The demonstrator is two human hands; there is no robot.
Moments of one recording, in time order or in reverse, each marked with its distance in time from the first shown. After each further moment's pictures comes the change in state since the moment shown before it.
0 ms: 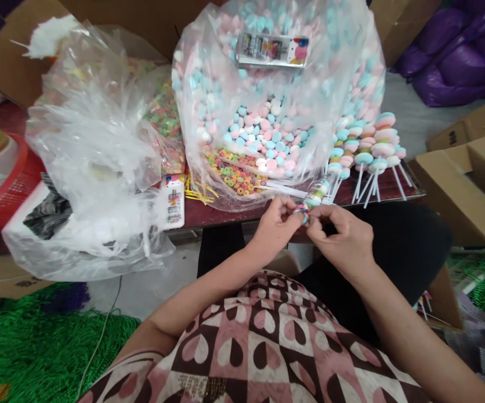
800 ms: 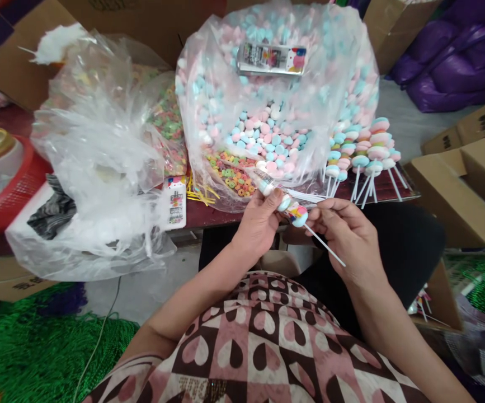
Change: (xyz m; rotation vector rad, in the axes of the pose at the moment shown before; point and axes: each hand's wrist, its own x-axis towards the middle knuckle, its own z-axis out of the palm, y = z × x) left_hand 0.005 0.023 -0.006 -0.518 0.056 0.025; right_hand -0.002 -0.021 -0.003 0.933 -0.023 0.558
